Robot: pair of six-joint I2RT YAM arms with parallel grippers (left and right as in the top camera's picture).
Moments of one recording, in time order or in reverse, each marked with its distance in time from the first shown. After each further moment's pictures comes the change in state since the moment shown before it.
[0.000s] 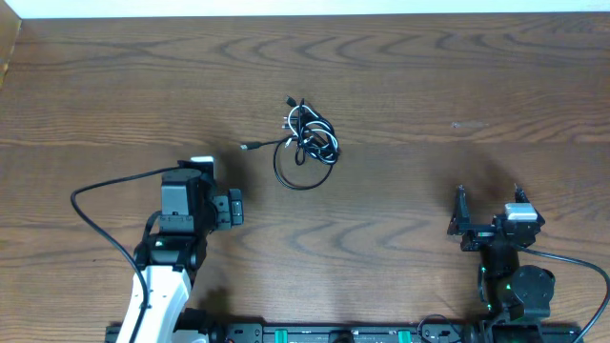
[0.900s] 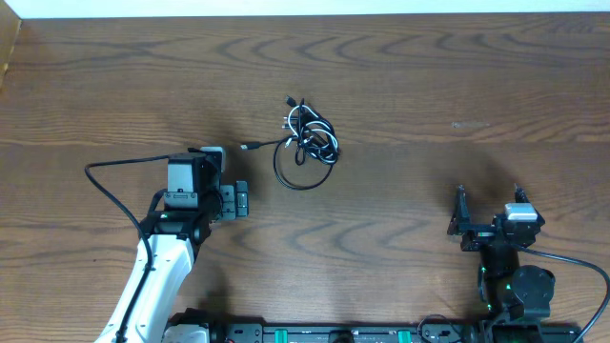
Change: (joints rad) left arm 0.000 0.171 0.078 0.007 0.060 0.023; right arm 0.000 0.000 0.000 0.000 0.000 0.000
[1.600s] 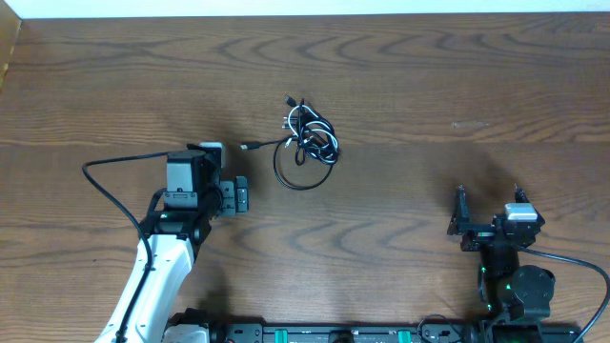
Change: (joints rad) left arm 0.000 0.000 0.001 0.048 0.003 0.000; right arm 0.000 0.000 0.000 0.000 0.000 0.000
